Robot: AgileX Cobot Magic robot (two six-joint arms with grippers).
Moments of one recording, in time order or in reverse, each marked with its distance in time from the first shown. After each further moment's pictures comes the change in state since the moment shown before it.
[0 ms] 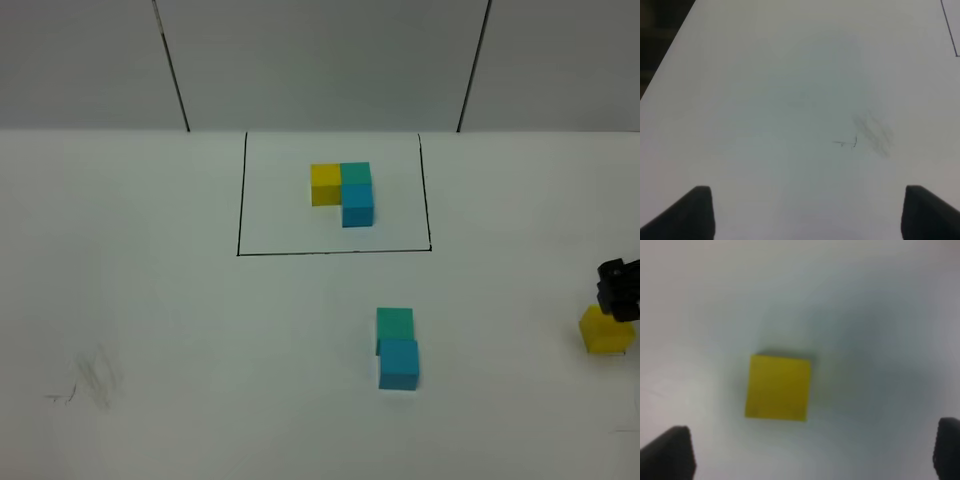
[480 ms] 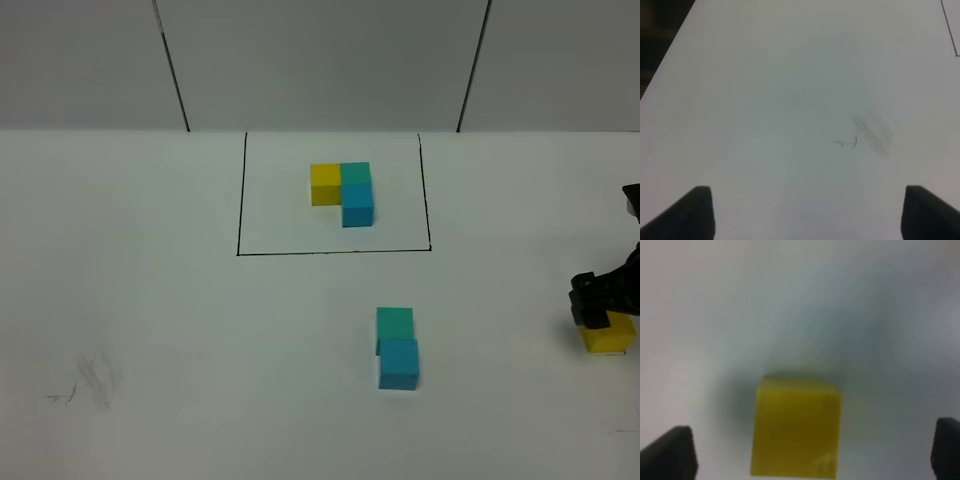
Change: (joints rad) left arm 0.000 0.000 0.000 0.000 0.001 0.000; right arm 0.000 0.183 0.000 0.043 -0.133 0.015
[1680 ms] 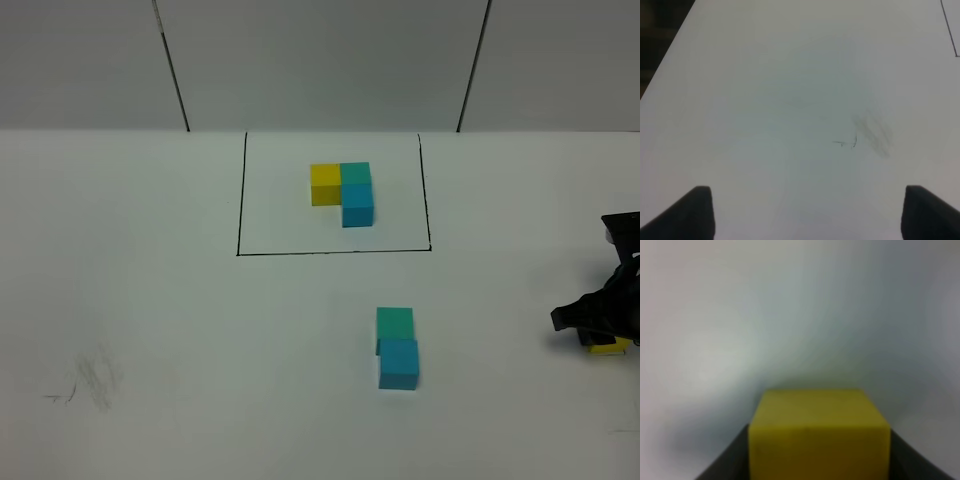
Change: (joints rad) left arm 0.000 0.000 0.000 -0.001 0.000 0.000; right arm 0.002 0.140 0.000 0.046 -0.063 -0.005
